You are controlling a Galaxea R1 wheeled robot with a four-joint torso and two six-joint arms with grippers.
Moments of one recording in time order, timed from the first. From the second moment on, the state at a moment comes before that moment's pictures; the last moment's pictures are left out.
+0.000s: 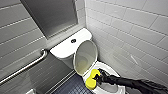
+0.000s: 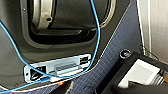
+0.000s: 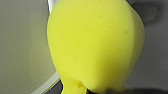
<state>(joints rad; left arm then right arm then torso) 1.64 2.96 -2.29 2.10 0.03 -1.81 -0.50 2.88 -2.10 -0.35 -0.21 1.25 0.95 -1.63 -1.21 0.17</state>
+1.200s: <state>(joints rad) 1.64 2.96 -2.29 2.10 0.03 -1.81 -0.69 2.52 -1.67 -0.54 -0.28 1.26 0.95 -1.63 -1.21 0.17</state>
